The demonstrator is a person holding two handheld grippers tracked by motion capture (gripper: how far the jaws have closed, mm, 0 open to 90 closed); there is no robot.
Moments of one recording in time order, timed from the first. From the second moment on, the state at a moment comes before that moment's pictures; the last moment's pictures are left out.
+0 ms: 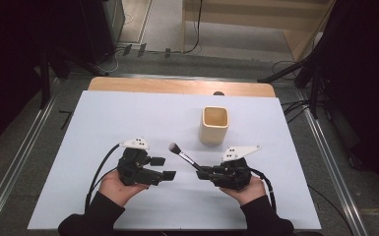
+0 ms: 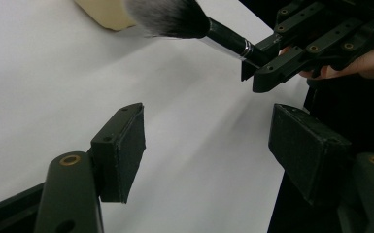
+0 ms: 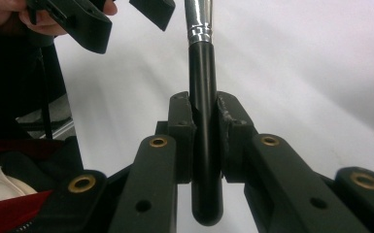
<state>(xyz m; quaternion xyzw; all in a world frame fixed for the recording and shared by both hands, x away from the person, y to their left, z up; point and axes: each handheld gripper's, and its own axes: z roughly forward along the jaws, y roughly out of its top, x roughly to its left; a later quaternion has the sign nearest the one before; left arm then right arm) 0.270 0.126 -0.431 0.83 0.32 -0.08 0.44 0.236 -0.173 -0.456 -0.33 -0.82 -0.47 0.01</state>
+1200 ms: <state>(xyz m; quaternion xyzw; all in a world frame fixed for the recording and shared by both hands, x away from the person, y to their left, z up) 0.273 0.107 -0.433 0.78 0.38 -0.07 0.50 0.222 -0.151 -0.457 -0.38 -0.79 -0.48 -0.05</state>
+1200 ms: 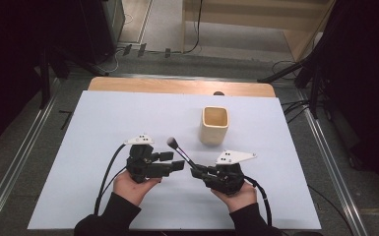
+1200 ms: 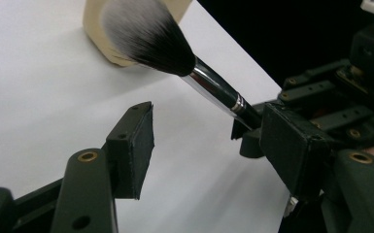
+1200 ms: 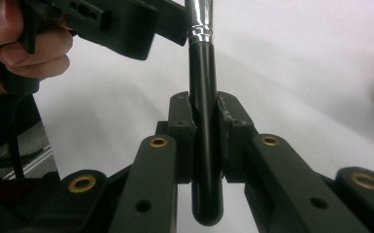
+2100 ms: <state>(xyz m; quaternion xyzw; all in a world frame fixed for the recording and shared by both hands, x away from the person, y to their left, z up) 0.284 0.111 -0.443 0.71 0.42 -0.15 0.54 0.216 -0.140 -0.461 -0.38 -0.78 -0.50 -0.07</state>
